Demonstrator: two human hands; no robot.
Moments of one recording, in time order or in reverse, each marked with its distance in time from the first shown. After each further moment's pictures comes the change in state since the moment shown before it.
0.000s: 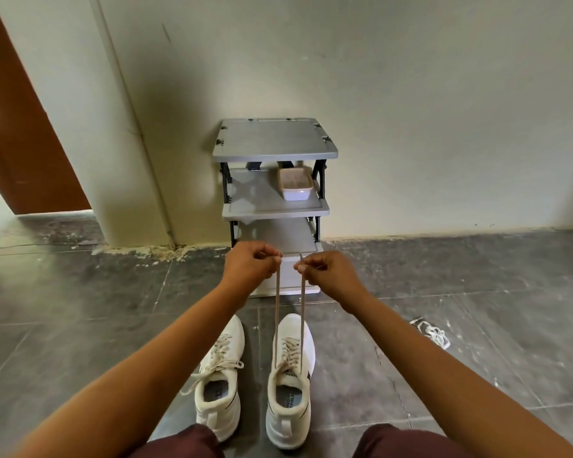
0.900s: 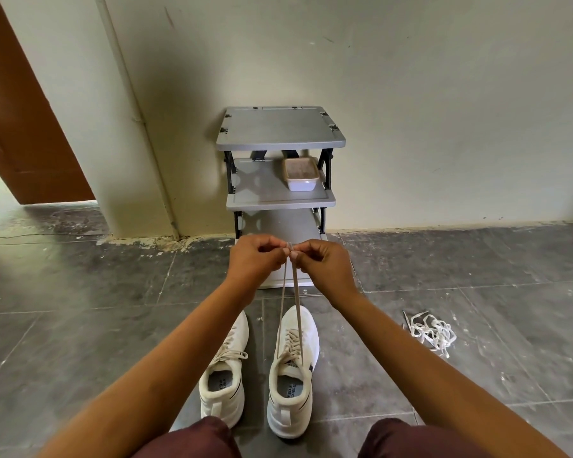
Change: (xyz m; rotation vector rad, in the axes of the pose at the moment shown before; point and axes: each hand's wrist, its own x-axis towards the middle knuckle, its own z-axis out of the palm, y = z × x) left_hand -0.005 -0.005 0.004 -0.151 -0.001 0.045; right_hand -0.005 -0.005 0.024 0.164 0.158 -0.174
